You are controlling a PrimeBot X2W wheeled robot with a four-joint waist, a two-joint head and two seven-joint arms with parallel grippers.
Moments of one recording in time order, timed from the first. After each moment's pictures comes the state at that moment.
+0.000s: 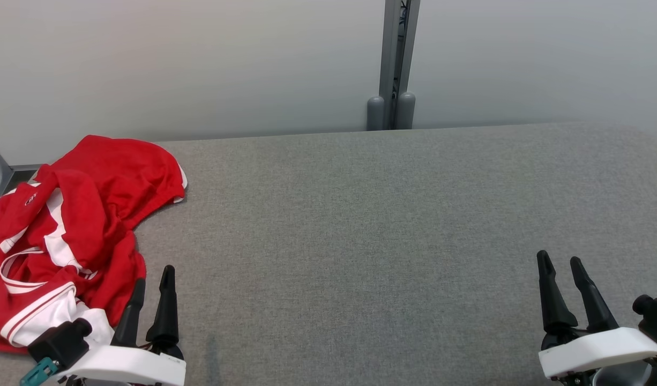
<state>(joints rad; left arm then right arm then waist) -0.01 0.06 0.01 0.25 -0.71 -0.12 -0.13 -0.02 -0.04 -0.02 0.15 0.54 0.13 -0.12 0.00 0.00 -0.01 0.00</state>
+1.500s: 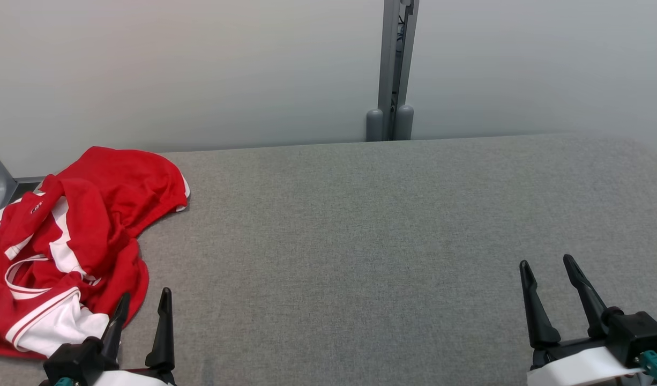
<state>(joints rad) 0.05 0.06 0.07 0.25 -0.27 -0.13 -0.23 0.03 -0.04 0.01 0.10 0.12 0.13 -0.23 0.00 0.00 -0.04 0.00</state>
